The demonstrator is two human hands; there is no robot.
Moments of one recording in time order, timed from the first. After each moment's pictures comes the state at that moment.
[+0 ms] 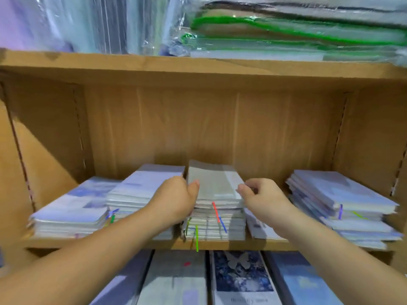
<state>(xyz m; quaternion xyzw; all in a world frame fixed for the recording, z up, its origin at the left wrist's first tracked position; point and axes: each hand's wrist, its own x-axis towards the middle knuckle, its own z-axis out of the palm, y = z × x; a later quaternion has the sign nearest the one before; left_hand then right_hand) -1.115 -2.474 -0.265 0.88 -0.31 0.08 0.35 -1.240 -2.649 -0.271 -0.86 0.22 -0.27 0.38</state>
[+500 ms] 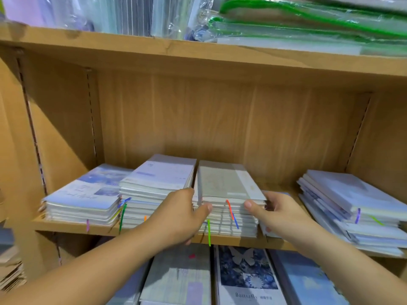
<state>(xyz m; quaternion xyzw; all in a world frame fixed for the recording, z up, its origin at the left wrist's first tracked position) -1.110 -2.445 -0.315 0.83 -0.38 -0.01 0.40 -1.247 -2.659 -0.308 -0.83 0.14 -0.21 0.49</state>
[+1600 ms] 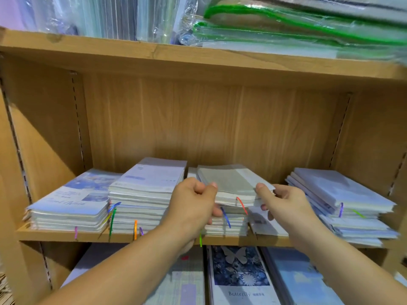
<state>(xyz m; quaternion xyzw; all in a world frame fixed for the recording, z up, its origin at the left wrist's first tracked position) -1.165 -2.480 -0.283 0.70 -0.23 -0.10 0.67 -1.262 -2.661 -0.294 -0.74 0.23 -0.36 0.51</state>
